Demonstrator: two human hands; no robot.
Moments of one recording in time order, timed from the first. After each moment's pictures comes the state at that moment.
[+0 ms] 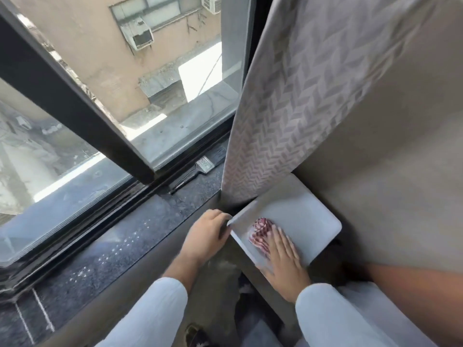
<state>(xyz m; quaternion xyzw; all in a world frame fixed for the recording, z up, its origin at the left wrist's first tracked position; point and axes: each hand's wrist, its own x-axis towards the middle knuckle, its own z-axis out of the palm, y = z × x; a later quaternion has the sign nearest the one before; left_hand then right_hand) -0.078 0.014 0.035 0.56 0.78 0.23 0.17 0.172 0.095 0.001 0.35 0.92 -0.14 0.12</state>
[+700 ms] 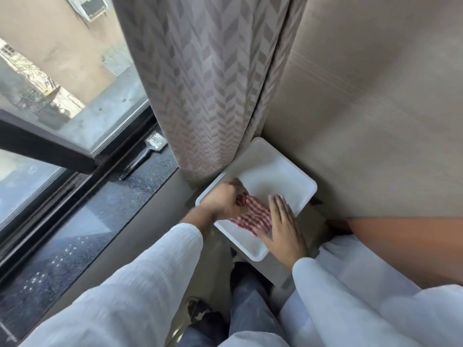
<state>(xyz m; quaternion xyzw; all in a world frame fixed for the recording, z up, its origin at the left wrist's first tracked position) -0.011 0.129 -0.004 0.64 0.67 0.06 0.38 0.223 0.128 -0.017 0.46 0.83 -0.29 0.06</state>
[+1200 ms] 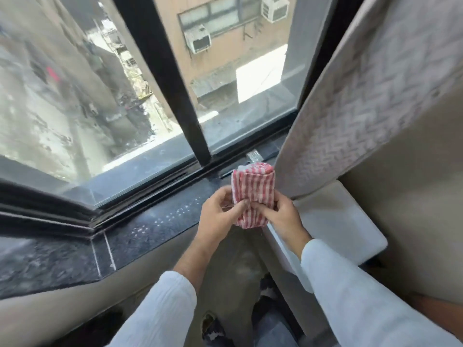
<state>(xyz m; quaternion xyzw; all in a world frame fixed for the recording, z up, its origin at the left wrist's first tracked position) -0.092 -0.042 0.117 0.21 0.76 0.55 0.29 0.024 0.099 0.098 0.34 0.61 -0.70 -0.10</state>
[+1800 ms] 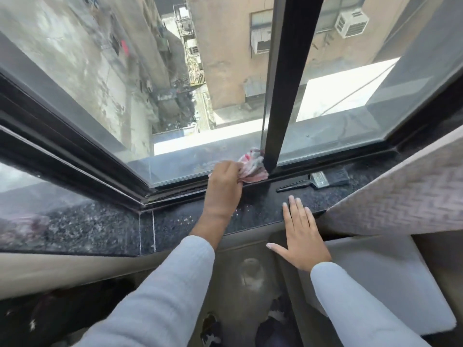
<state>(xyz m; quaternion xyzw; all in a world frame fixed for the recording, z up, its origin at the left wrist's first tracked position) -0.214 -0.088 0.116 0.30 0.90 0.29 -0.08 -0.029 0.078 0.012 0.09 0.99 -0.04 0.10</state>
